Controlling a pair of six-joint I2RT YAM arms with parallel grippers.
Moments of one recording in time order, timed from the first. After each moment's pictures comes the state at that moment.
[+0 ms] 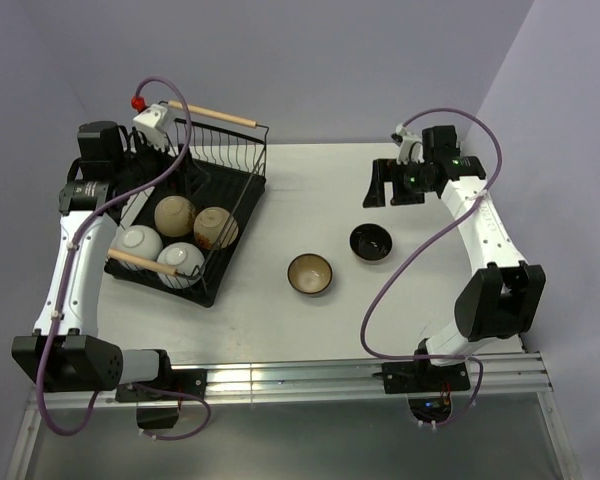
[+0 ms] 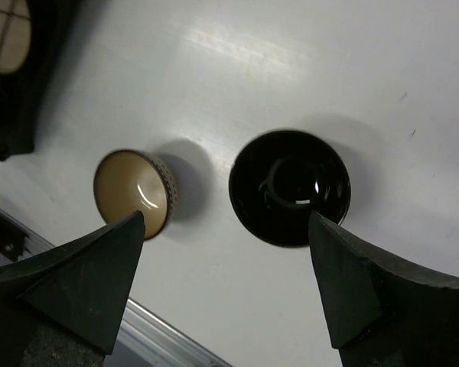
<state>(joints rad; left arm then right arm) 0.00 1.32 1.47 -0.58 0.61 0.11 0.05 1.54 1.49 -0.88 -0.49 -0.01</state>
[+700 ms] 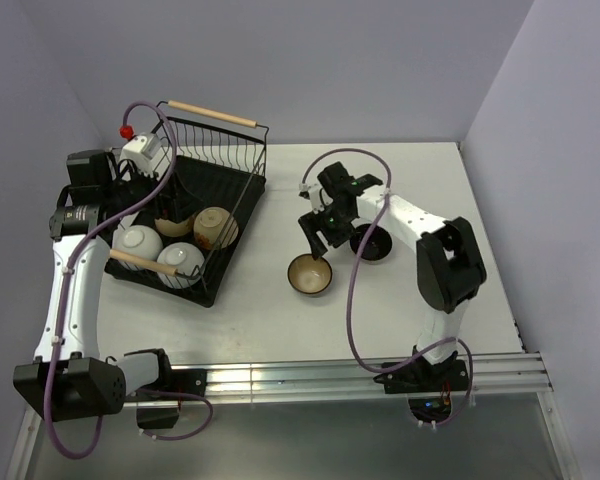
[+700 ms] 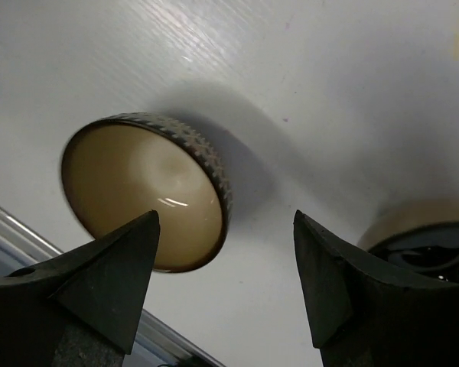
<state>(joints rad) 0.09 1.19 1.28 -0.66 0.77 0.06 0.50 1.78 1.43 -0.85 -0.29 -0.07</state>
